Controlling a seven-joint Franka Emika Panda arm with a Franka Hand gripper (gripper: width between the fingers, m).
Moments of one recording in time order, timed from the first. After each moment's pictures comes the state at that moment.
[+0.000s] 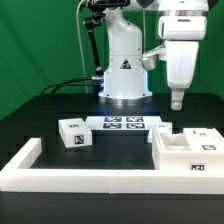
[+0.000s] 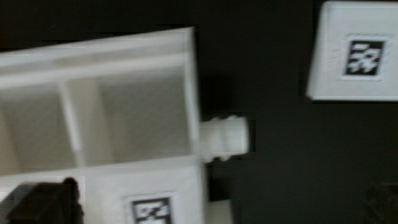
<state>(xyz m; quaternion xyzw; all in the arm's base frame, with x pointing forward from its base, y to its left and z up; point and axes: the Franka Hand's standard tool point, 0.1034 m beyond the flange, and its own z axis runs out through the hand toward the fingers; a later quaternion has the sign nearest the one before) 0.489 0.070 0.097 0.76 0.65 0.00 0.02</state>
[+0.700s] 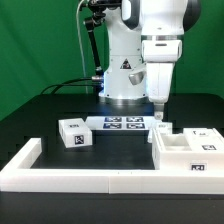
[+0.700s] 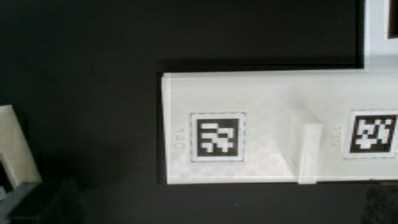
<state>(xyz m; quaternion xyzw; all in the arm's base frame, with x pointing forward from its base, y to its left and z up) 0.423 0.056 0.060 0.76 0.64 0.00 0.00</state>
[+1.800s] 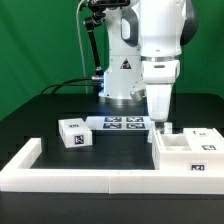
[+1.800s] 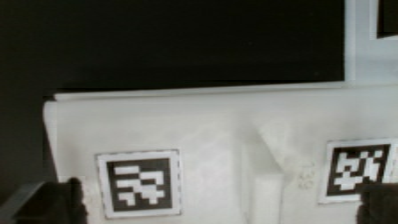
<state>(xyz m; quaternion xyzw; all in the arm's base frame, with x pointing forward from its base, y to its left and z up) 0.397 0.063 0.019 0.77 0.64 0.00 -0.03</state>
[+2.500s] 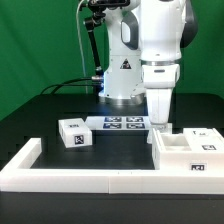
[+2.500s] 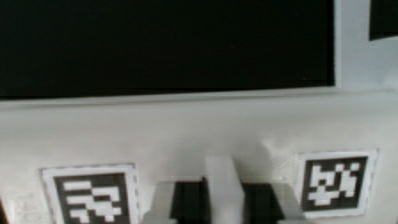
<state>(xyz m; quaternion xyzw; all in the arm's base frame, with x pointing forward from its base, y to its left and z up) 0.394 0.066 0.013 0.77 0.64 0.00 -0.04</state>
